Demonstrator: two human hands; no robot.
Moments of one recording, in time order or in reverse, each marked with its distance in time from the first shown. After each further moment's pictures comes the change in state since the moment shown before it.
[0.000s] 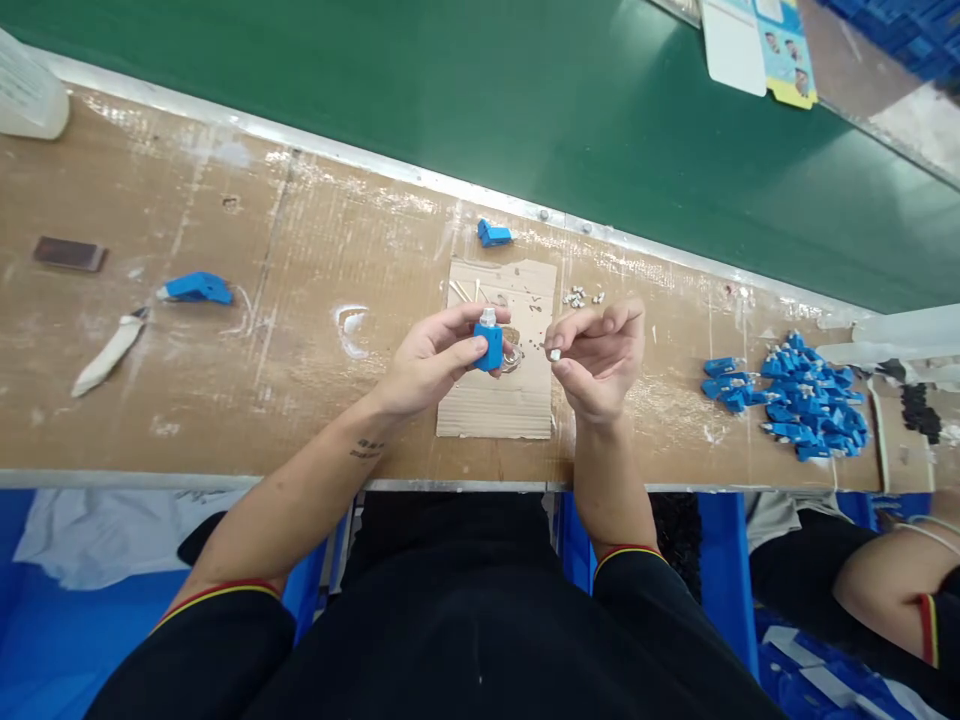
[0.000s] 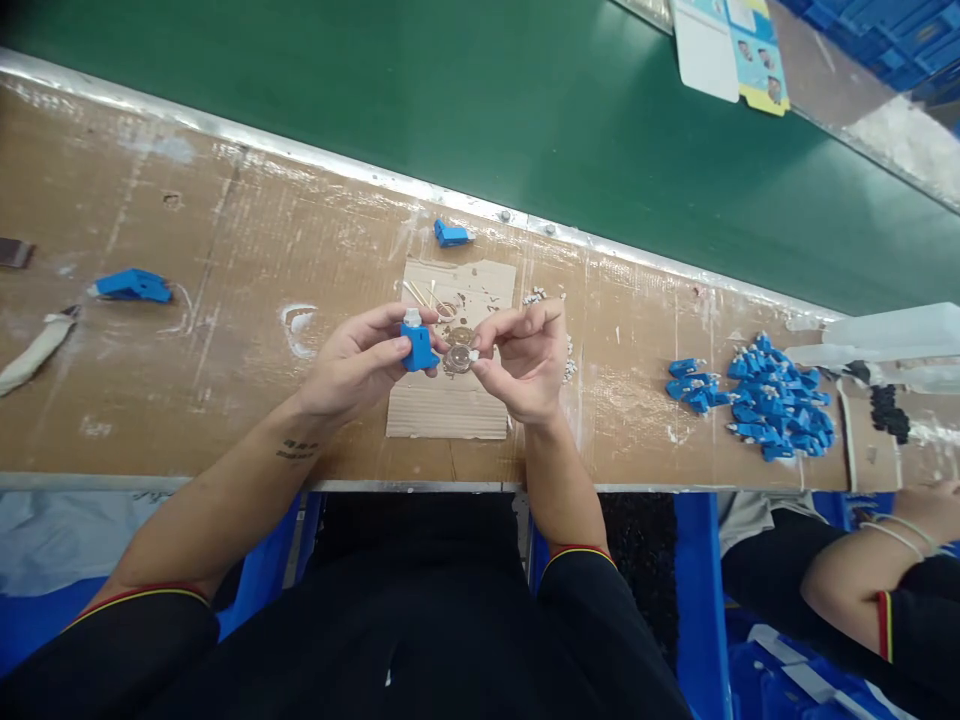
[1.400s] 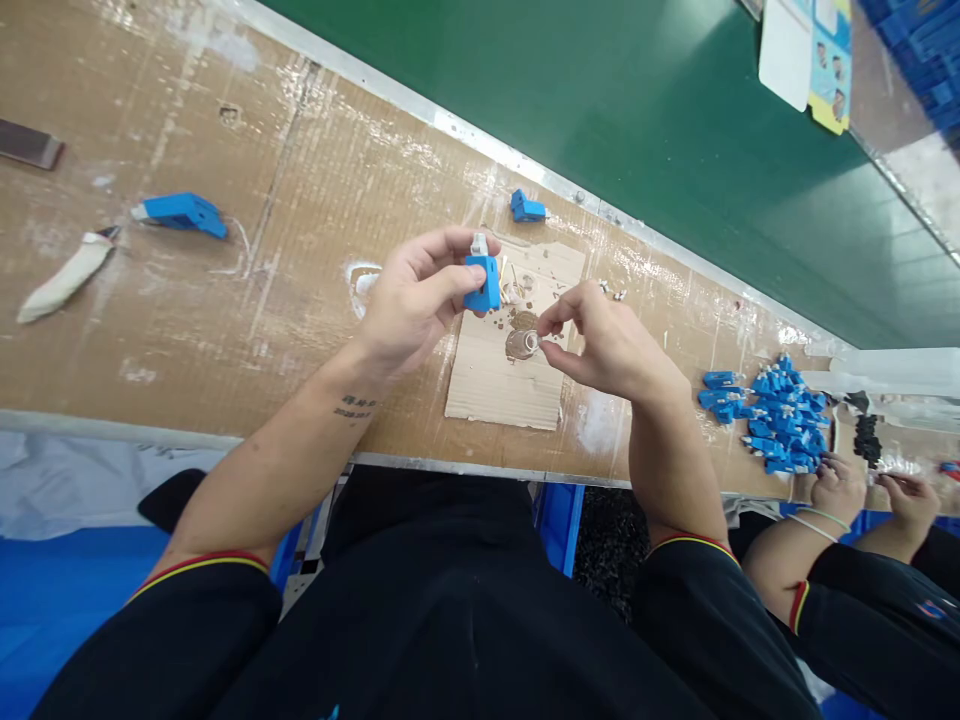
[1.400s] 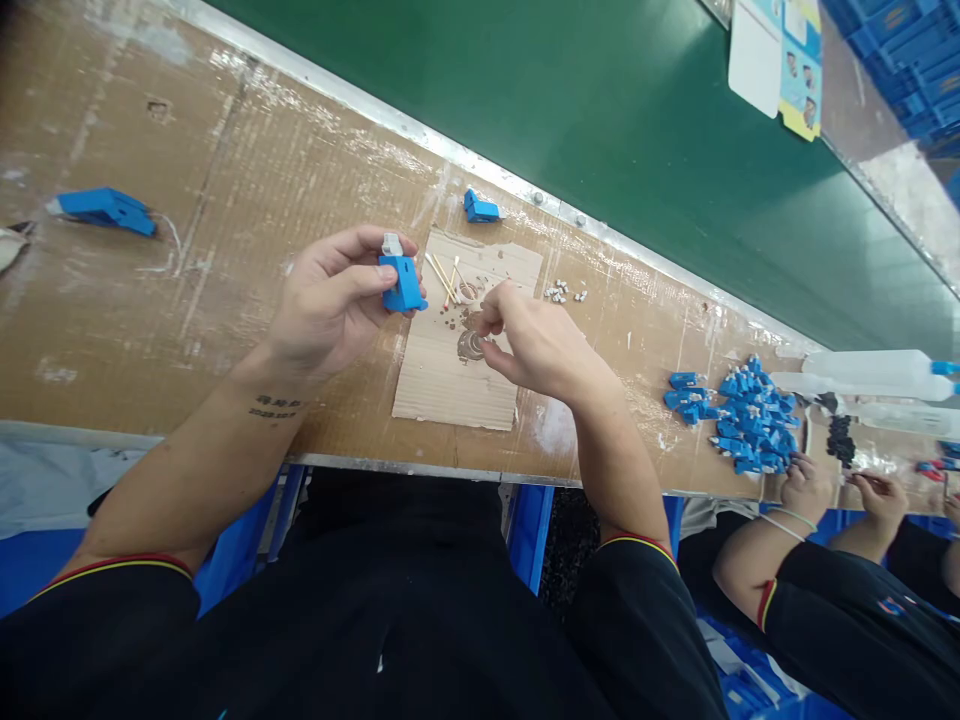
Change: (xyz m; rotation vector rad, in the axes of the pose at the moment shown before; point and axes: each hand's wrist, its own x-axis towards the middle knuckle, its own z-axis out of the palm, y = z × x) left_hand 0.006 0.023 -0.013 0.062 0.281 0.121; right_hand 0.047 -0.030 -0.023 -0.673 -0.763 0.062
